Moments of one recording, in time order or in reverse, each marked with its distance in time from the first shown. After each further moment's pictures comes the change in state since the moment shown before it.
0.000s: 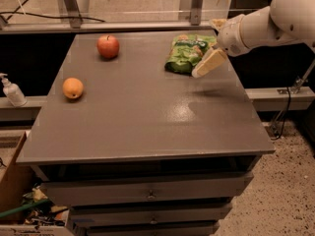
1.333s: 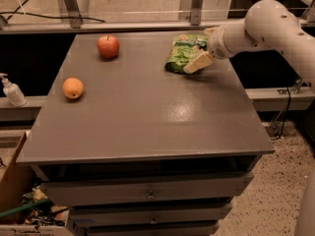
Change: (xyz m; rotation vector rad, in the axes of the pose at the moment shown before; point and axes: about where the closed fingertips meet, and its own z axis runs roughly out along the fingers) arm 0.033 -0.031 0.055 0.105 0.080 0.116
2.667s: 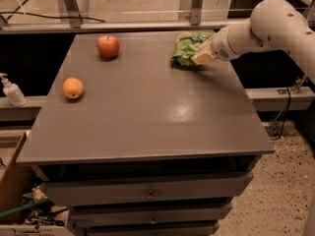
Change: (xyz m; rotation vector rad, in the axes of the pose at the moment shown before) arm 0.004 0.010 -0.014 -0.027 0.021 0.057
